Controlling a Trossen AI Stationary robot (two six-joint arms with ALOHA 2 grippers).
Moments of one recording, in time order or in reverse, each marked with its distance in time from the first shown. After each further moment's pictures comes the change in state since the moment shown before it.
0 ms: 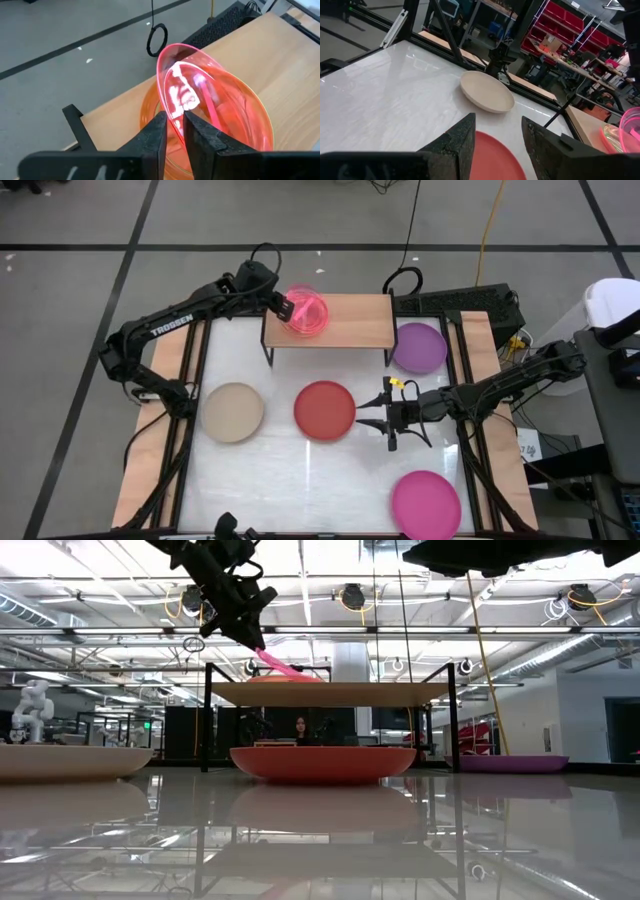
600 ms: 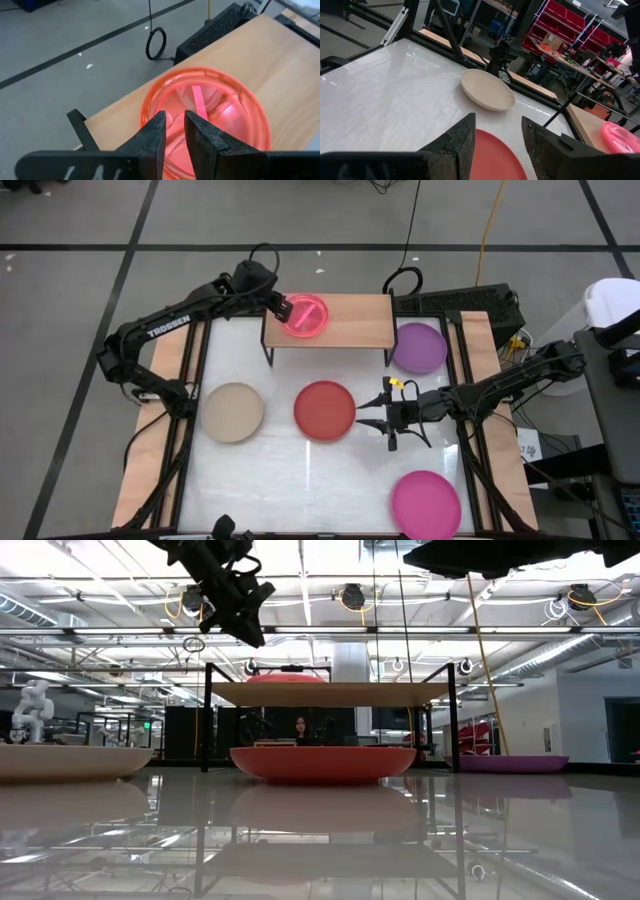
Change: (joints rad) left arm -0.006 -0.022 0.001 -0.002 0.000 0.034; right arm 0.000 0.000 0.000 -0.010 0.000 0.000
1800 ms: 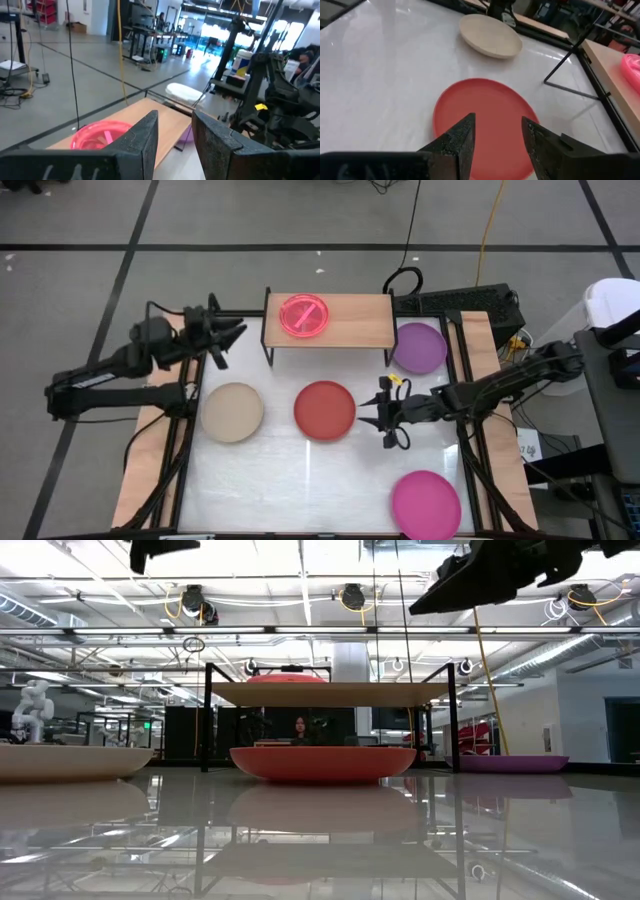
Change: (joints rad) left arm -0.342 -0.827 -0.540 0.380 -0.037 0.003; right arm -0.013 0.036 0.099 -0.349 0.051 0.218
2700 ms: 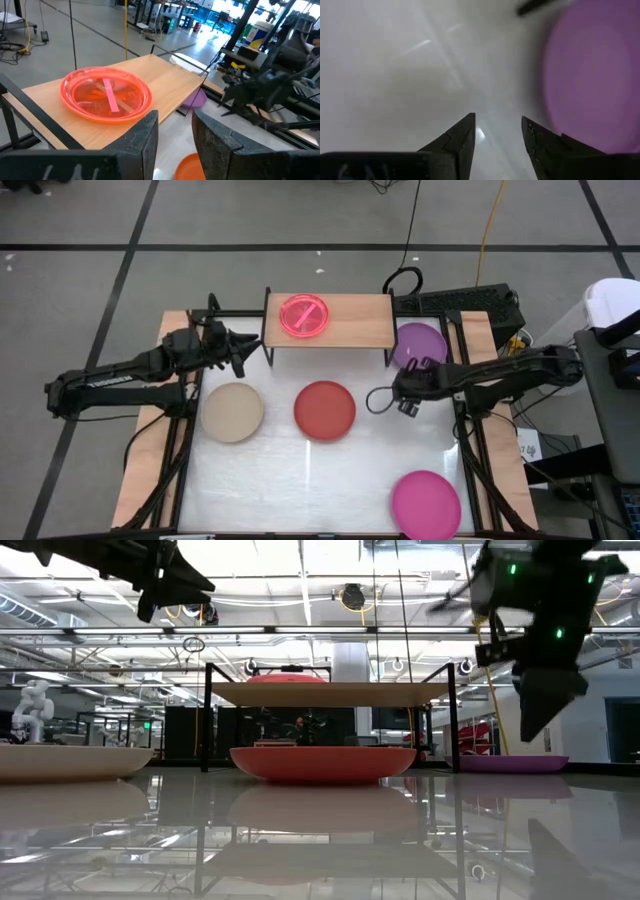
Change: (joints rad) left arm 0.000 0.050 -0.196 0.085 0.011 -0.123; right arm -0.282 0.045 0.008 -0.949 0.059 0.606
